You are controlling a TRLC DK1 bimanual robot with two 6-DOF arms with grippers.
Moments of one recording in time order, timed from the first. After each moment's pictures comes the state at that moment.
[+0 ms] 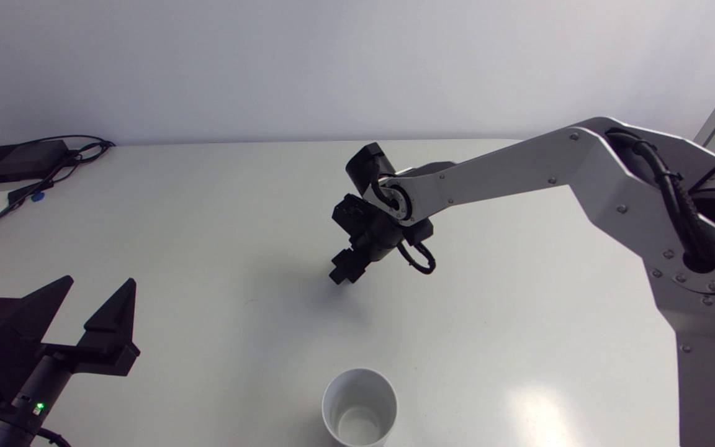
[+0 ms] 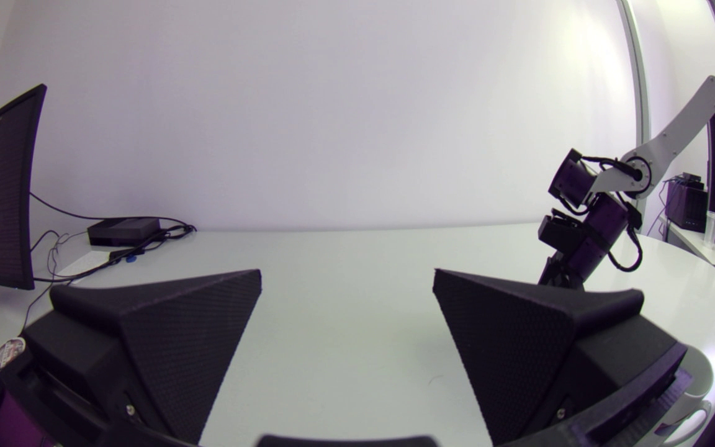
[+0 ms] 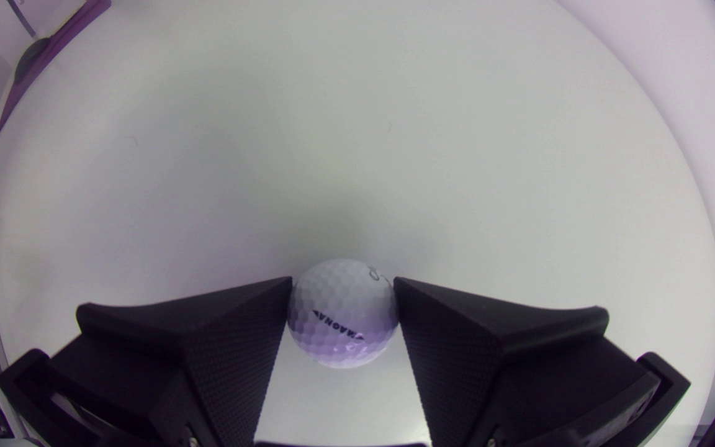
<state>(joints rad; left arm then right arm) -0.05 0.03 0.02 -0.02 -0.02 0.03 0.57 2.16 1.52 -0.36 -0.15 -0.28</state>
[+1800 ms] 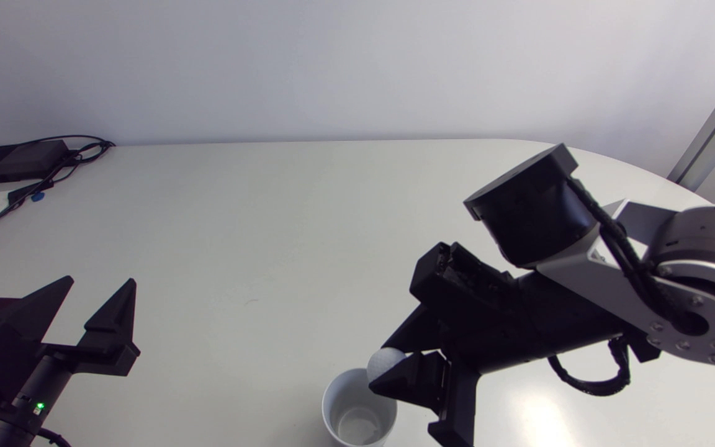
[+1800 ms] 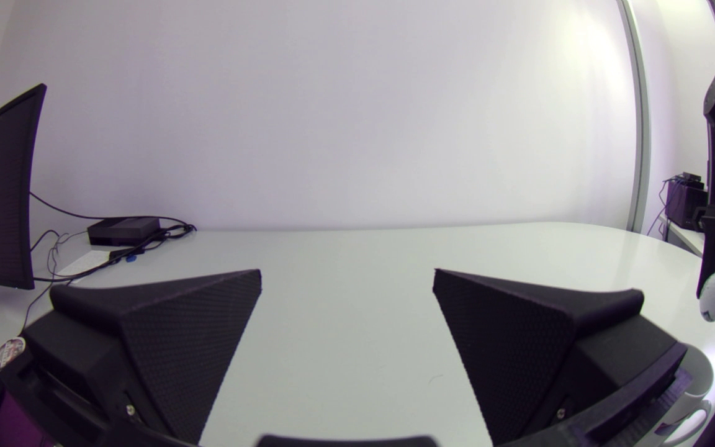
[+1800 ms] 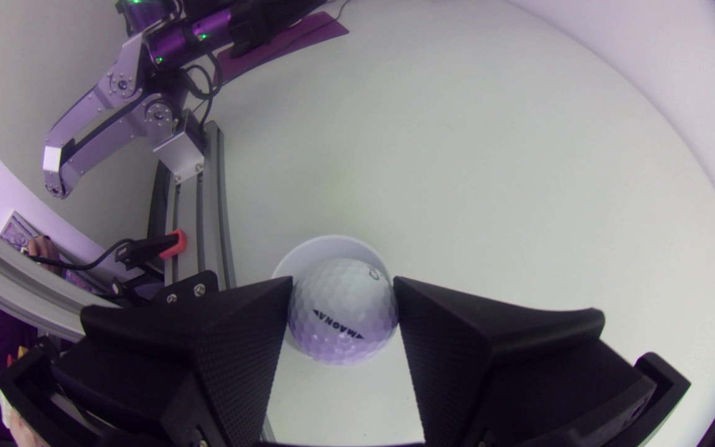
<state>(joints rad) -0.05 0.03 0.02 -0.02 -0.02 0.03 0.75 1.17 0.81 -0.50 -0.47 -0.25</state>
